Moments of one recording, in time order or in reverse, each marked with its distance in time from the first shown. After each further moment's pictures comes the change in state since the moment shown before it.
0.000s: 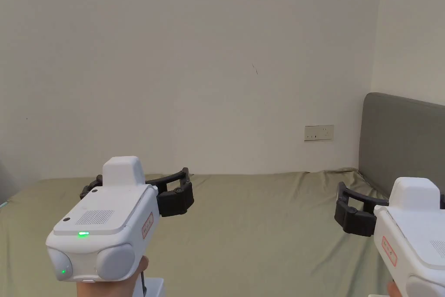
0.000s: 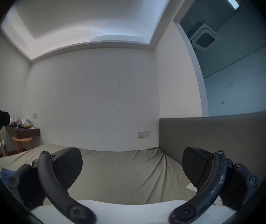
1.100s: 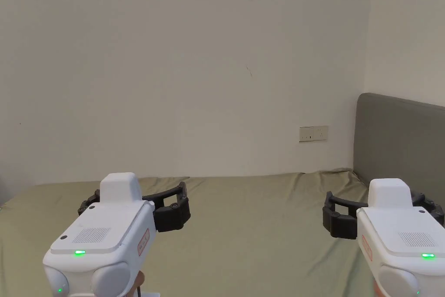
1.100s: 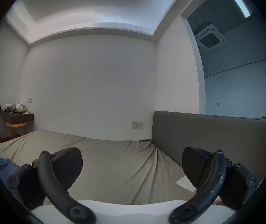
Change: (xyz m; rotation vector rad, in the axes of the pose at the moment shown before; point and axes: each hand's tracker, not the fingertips) left arm 0.000 -0.017 0.000 -0.004 -0.017 -0.015; right arm -0.008 -0.007 -0.011 -0.100 -0.054 0.101
